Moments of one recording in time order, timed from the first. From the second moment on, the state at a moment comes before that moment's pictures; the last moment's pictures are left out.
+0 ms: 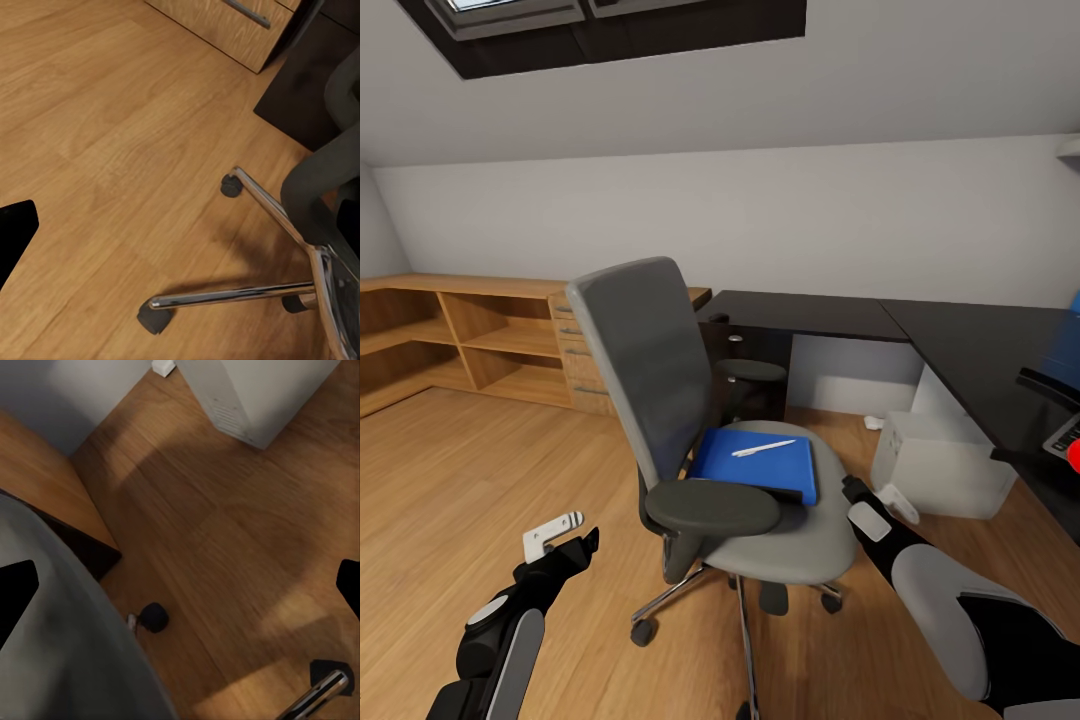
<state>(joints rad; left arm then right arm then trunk) -0.15 -0.09 0.11 -1.61 0.31 0.57 0.27 -0.94 -0.03 -0.11 -0.17 -0.76 -0.22 -0.27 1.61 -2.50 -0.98</state>
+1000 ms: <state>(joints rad) -0.15 -0.09 0.11 -1.61 0.31 0.57 0.27 -0.94 -0.04 -0.12 -0.22 -0.77 -0.21 -0.27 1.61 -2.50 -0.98</state>
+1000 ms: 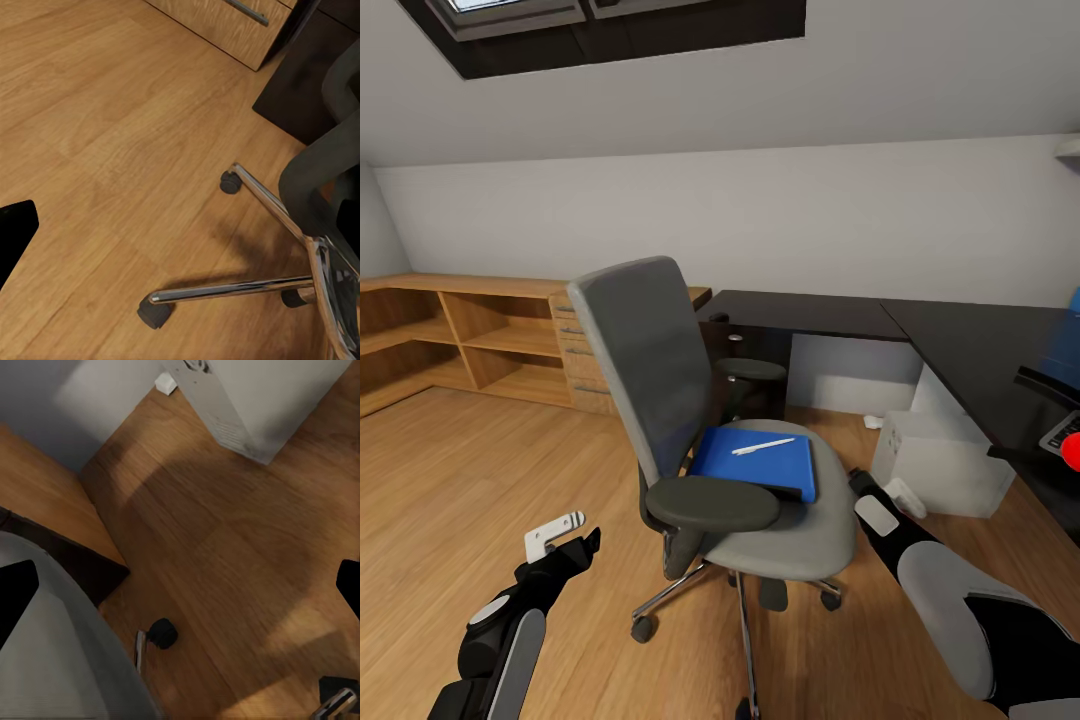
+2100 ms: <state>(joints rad) -0.15 -0.09 0.10 -1.61 0.31 0.57 0.27 -0.94 -0.09 -0.23 -0.21 -0.79 0.07 -0.06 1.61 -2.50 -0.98</state>
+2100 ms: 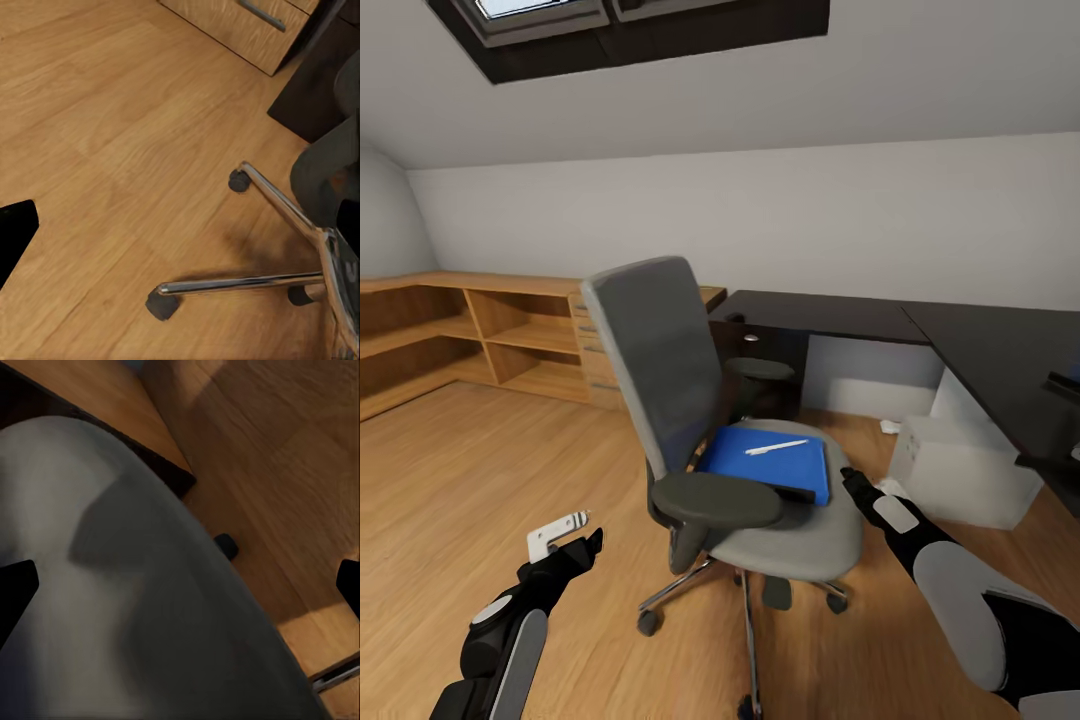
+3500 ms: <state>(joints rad) -0.15 -0.09 0.09 -1.61 0.31 0.57 0.27 -0.94 -0.09 -0.23 -0.21 -0.79 0.07 -0.06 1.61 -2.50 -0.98</state>
